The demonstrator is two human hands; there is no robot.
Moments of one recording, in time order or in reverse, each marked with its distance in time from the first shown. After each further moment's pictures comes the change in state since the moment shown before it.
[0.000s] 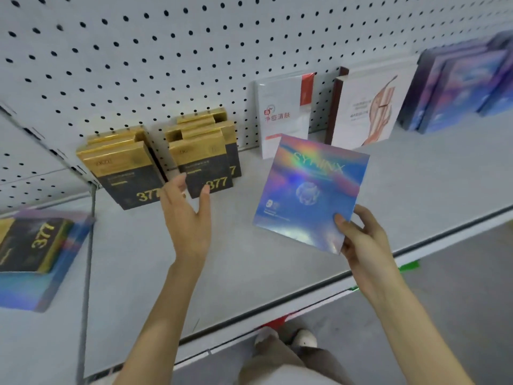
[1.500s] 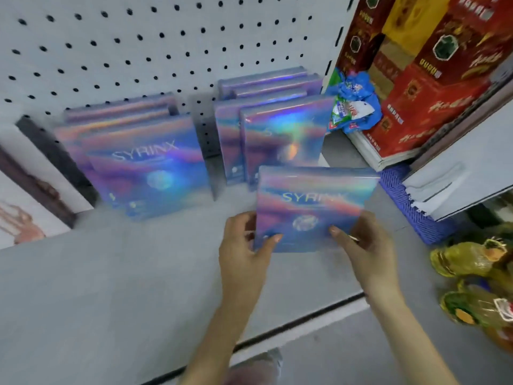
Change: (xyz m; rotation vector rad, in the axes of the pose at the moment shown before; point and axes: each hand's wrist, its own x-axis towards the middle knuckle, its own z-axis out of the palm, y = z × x) left_hand -0.204 0.385 0.609 -0.342 -0.271 -0.165; right_hand 0.360 -0.267 -0.520 -0.508 0.021 -0.372
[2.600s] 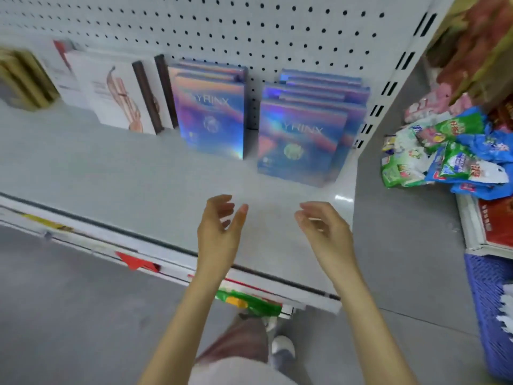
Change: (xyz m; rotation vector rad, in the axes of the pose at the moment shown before) left_hand -0.081 0.051 0.037 0.204 0.562 -0.263; right_hand 0.042 0.004 -0.033 -0.001 -0.704 -0.048
